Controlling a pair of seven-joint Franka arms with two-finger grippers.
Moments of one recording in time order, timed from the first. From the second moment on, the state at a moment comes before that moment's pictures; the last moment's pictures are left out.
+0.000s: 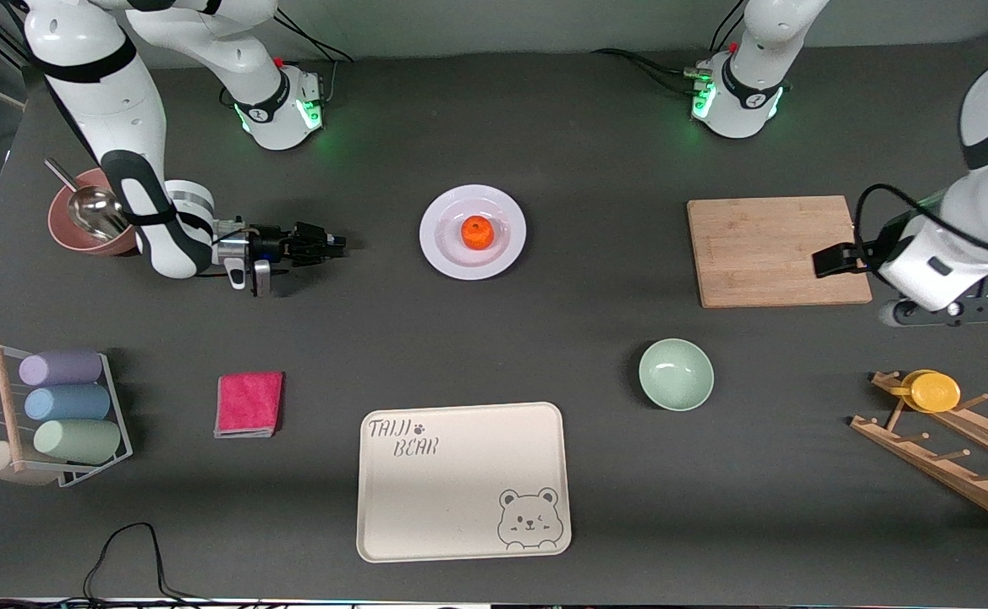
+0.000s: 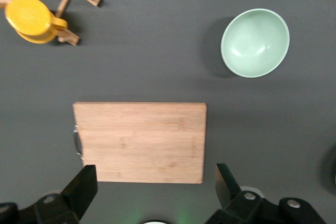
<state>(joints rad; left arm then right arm) 0.91 0.19 -1.07 -1.66 0.17 1.57 -0.20 0.28 0.47 -0.34 -2.53 1.38 1.80 -1.46</state>
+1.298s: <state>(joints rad) 0.31 0.04 -0.20 -1.62 0.06 1.55 -0.02 0.72 0.55 -0.32 -2.45 1.93 1.80 -1.46</state>
